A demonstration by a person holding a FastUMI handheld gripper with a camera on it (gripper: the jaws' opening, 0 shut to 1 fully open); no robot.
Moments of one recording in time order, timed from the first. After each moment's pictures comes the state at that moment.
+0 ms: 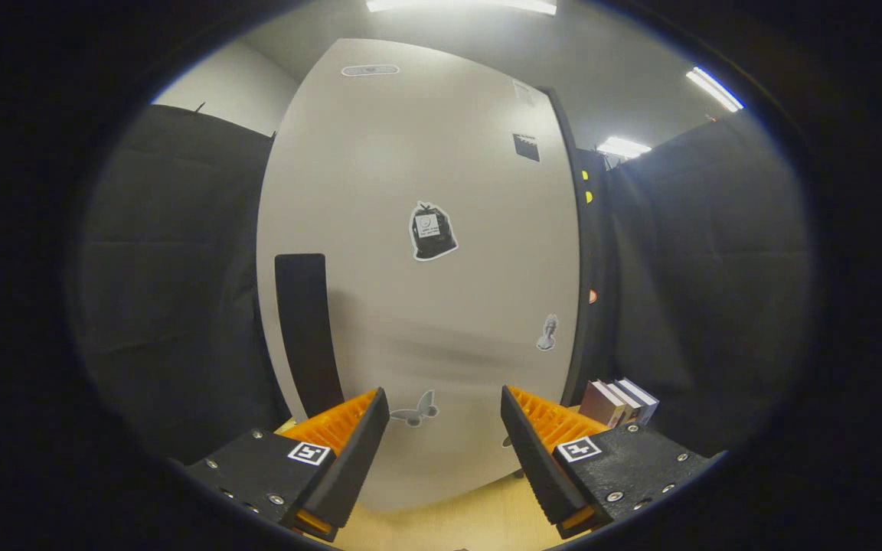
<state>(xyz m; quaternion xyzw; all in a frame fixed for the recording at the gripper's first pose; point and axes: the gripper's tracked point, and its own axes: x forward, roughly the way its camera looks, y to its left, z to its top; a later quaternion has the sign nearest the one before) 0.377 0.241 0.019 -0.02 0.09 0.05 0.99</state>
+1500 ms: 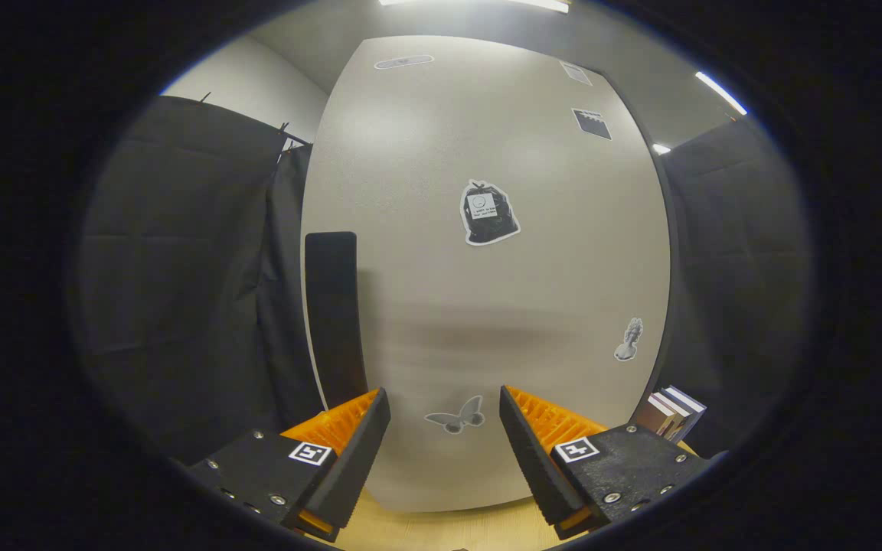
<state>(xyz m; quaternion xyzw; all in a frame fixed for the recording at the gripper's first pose) 0.429 0.276 0.002 -0.04 0.08 0.06 0.99</state>
